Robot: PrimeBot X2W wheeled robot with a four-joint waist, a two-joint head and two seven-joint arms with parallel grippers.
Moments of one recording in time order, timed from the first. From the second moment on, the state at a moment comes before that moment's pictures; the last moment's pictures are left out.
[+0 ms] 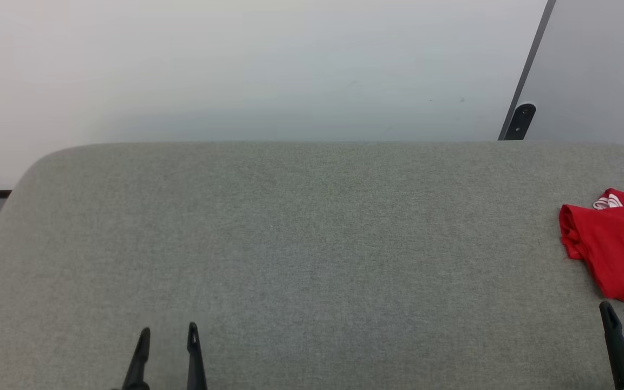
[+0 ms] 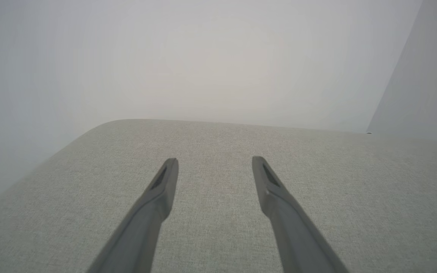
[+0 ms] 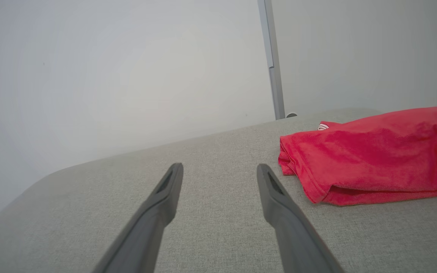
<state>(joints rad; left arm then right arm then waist) 0.18 0.25 -0.27 -0.07 -0.29 0.33 -0.26 0.16 -0.41 0.01 0.03 0.71 0.13 -0.19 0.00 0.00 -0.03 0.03</state>
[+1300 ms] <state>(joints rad) 0.23 0.14 -0.20 -0.08 -0.20 0.27 -0.26 0.23 -0.26 -0.09 -0.15 0.60 0.13 -0.06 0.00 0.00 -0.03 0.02</state>
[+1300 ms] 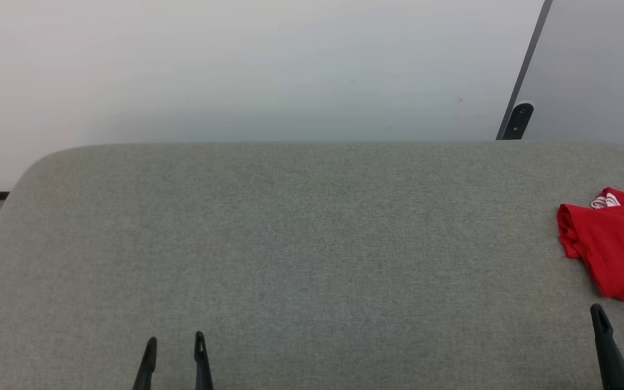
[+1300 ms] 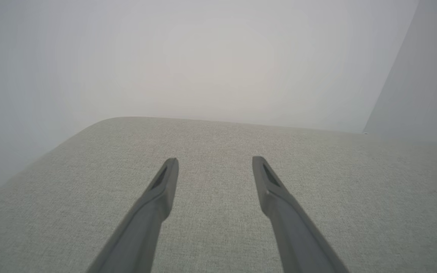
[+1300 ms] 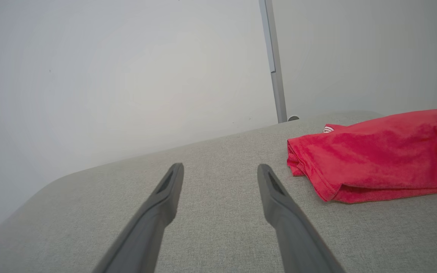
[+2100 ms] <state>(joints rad) 0.24 0.13 -0.19 -0.09 -0.19 0.26 -0.26 0.24 -0.25 -0.08 -0.15 0.60 0.13 -0.07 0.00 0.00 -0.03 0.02</state>
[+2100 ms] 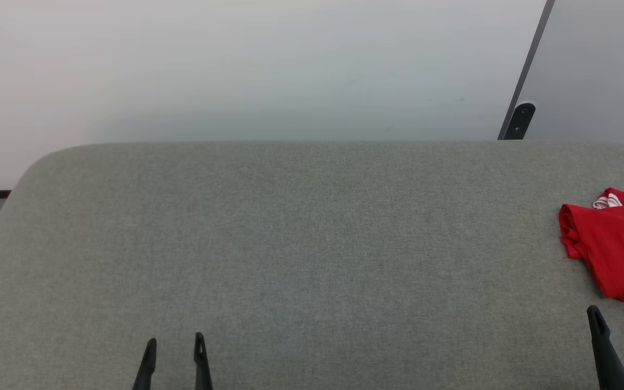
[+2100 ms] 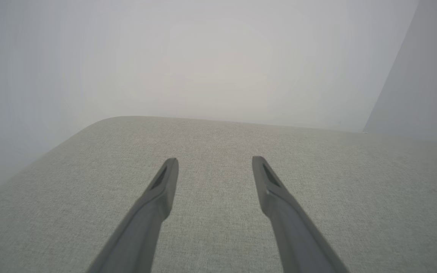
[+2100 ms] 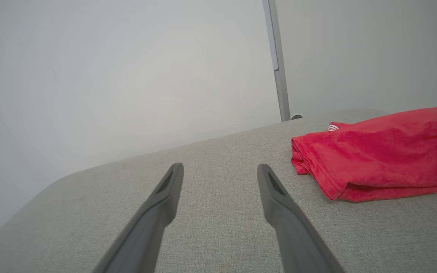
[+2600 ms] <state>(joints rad) 0.24 0.12 -0.18 -0.10 -0.18 0.24 -0.26 0.24 -0.26 -0.08 -0.16 0.61 0.13 -0.07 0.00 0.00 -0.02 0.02</state>
